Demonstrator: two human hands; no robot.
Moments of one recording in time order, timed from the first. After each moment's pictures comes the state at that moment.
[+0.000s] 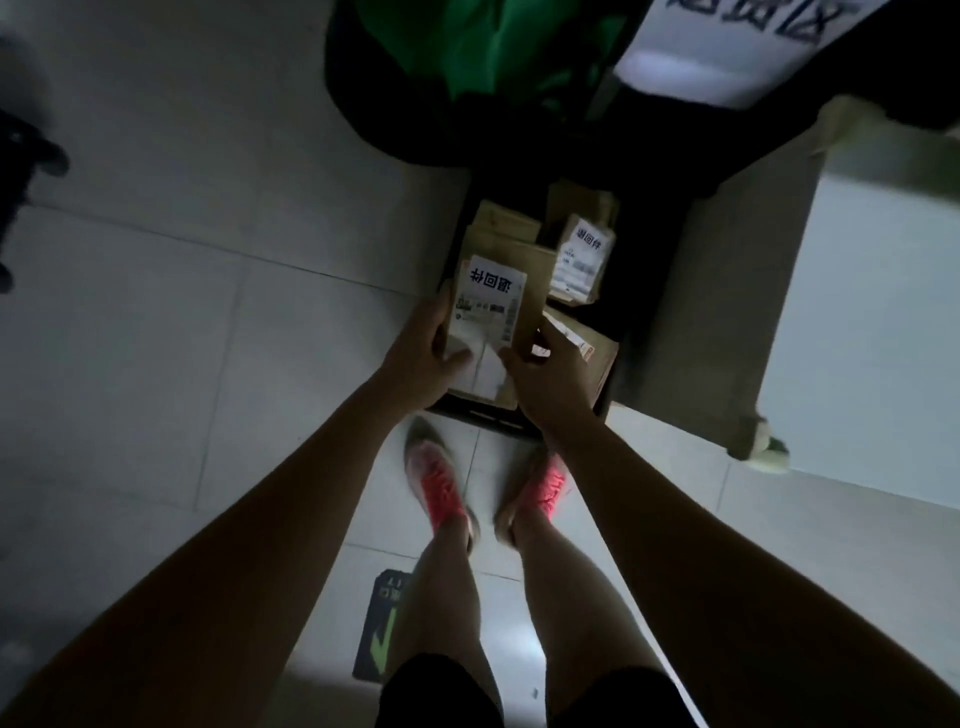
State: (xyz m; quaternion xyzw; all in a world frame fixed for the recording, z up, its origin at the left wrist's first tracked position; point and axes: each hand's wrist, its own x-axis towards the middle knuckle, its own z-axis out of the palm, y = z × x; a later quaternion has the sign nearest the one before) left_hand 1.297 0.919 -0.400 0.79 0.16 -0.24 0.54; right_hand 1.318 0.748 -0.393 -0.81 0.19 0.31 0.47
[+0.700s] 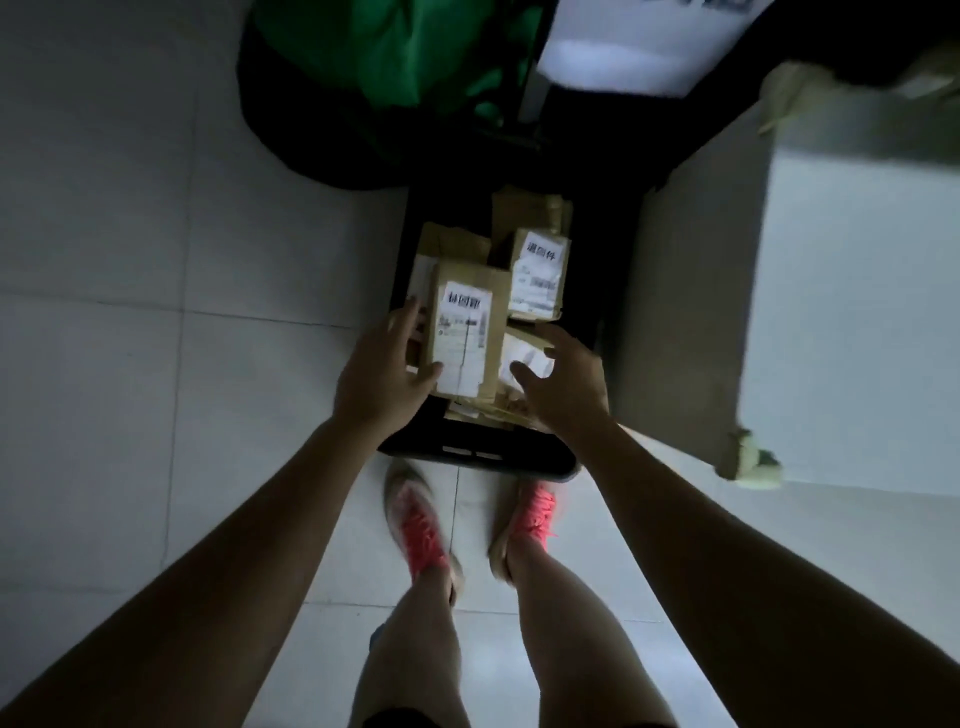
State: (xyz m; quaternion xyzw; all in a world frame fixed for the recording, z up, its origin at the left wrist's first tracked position) left_hand 1.336 0.899 -0.436 0.92 0.08 -0.21 0.31; right_hand 1.361 0.688 -0.437 -0.89 0.14 0.28 0.33
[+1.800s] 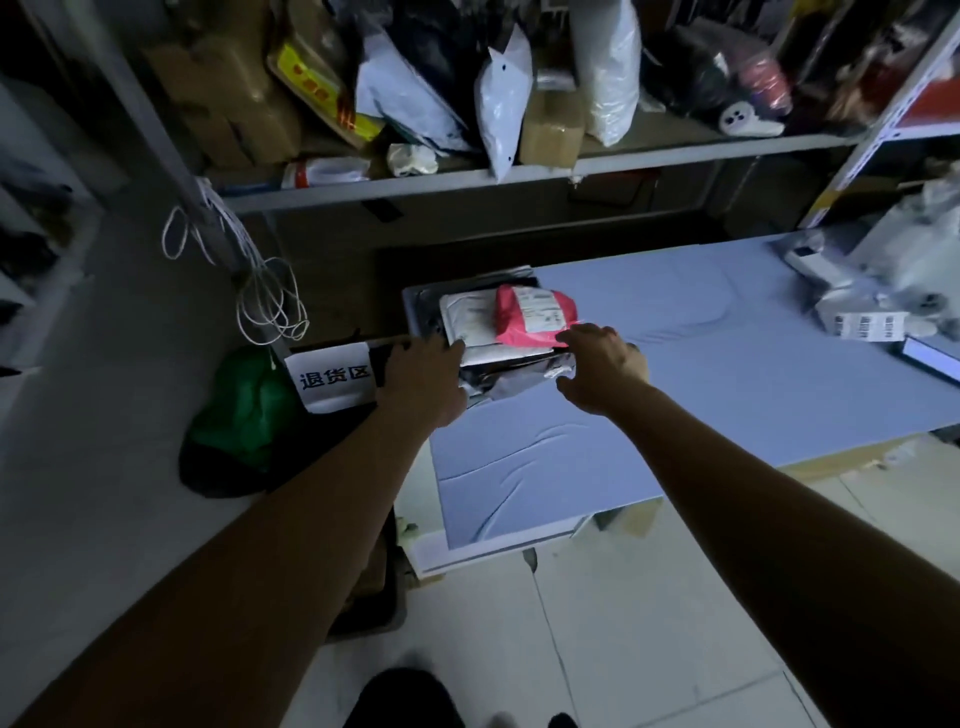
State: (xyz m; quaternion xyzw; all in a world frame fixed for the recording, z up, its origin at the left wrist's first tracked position) left_hand 1.311 0.451 0.102 0.98 -0.21 -0.03 -0.03; right_hand 1.270 0.228 0.111 -0.99 0.07 0.03 0.07
